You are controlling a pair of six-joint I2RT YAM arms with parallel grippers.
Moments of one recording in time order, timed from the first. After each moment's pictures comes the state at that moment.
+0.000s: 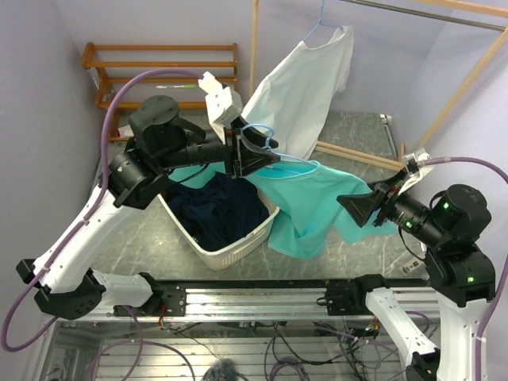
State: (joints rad) left arm -0.82 1.27 1.73 -0.41 0.58 -0.07; right arm 0.15 0.64 1.31 -0.84 -0.57 0.18
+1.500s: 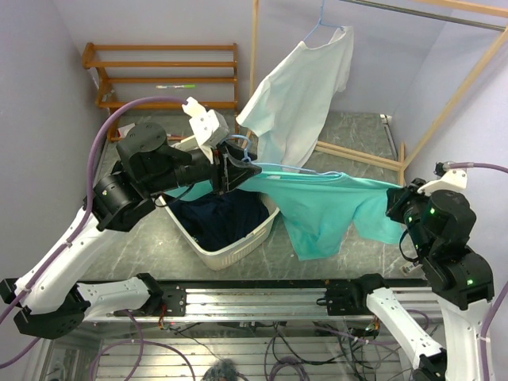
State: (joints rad) left arm -0.83 1.08 1.53 -0.46 0.38 -0.04; right arm 0.24 0.60 1.26 -0.98 0.34 0.36
